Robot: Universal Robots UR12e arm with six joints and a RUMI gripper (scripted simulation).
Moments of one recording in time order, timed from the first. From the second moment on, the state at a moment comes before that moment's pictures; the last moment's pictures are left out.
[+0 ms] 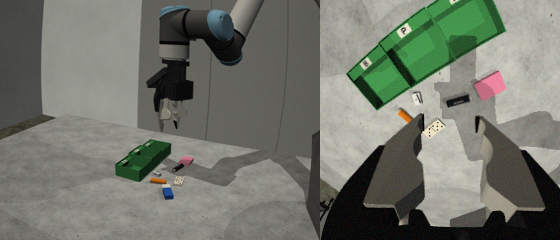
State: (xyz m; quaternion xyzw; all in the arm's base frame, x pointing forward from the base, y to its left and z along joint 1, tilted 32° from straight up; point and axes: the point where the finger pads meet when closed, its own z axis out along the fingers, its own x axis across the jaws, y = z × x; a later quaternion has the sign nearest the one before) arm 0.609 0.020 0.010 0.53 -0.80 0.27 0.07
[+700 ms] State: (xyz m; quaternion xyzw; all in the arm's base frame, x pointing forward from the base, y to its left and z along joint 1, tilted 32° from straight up) arm 0.583 -0.076 -0.008 0.29 -0.92 0.27 -0.01
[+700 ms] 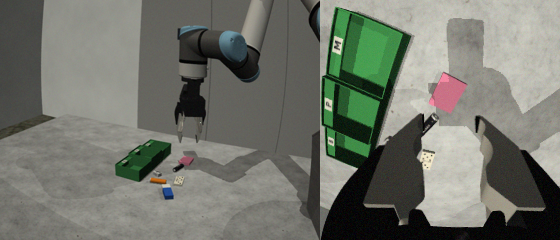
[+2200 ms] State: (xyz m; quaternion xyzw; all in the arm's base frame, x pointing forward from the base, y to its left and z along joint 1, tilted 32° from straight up) arm 0.584 -0.075 -0.009 0.09 -0.96 0.27 -0.08
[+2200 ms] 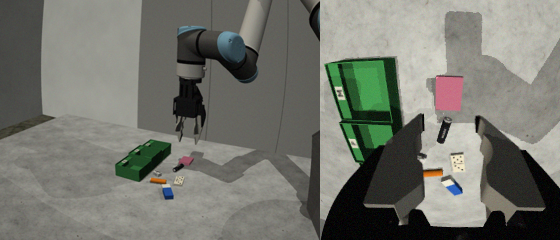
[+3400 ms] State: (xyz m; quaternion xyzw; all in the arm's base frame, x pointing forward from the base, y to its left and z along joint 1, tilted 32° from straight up) arm 0.596 -0.107 -0.064 0.09 -0.96 0.27 -0.08
